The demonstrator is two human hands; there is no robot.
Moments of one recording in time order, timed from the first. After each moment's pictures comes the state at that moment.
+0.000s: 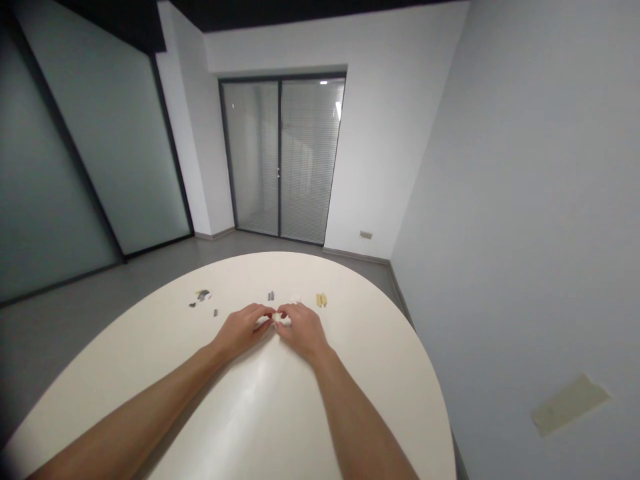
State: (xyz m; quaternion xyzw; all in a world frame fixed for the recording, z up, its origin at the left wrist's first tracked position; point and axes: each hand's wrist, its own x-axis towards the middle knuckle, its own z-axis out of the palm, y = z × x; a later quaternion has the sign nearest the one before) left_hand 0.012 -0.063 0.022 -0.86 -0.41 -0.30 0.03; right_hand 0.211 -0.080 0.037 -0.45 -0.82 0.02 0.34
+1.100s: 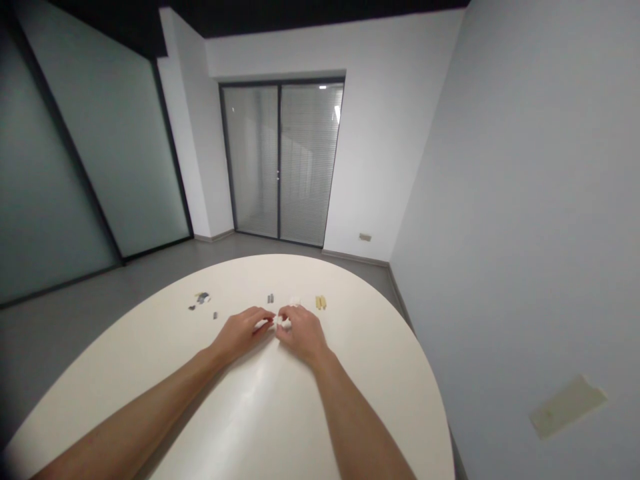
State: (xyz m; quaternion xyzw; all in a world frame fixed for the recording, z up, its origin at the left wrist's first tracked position) left_hand 0.012 -0.064 0.021 -0.86 -0.40 -0.31 0.03; right_hand 0.212 -0.083 0.037 -0.46 -0.82 0.01 0.34
